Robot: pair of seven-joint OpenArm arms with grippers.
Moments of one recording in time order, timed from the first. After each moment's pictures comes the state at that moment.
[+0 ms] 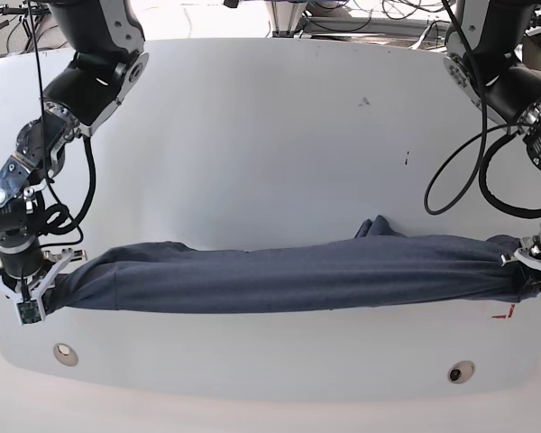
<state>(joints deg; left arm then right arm) -20.0 -18.0 -35.4 107.2 -33.1 -18.5 81.3 19.7 12.2 30.4 107.1 -5.3 41.3 -57.4</state>
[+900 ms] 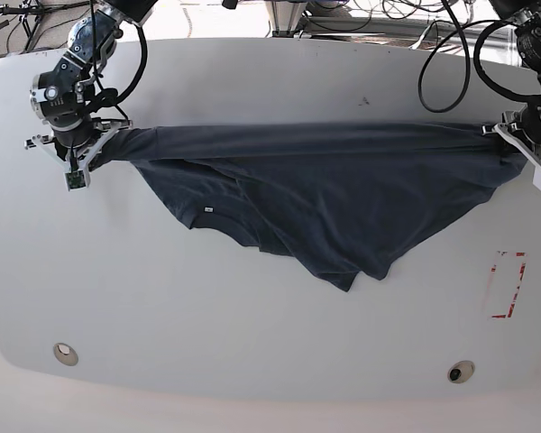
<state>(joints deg) 12.8 -21.2 -38.2 110.4 -37.1 -18.4 80.8 -8.4 -0.1 38.2 109.7 -6.3 41.4 -54.8</state>
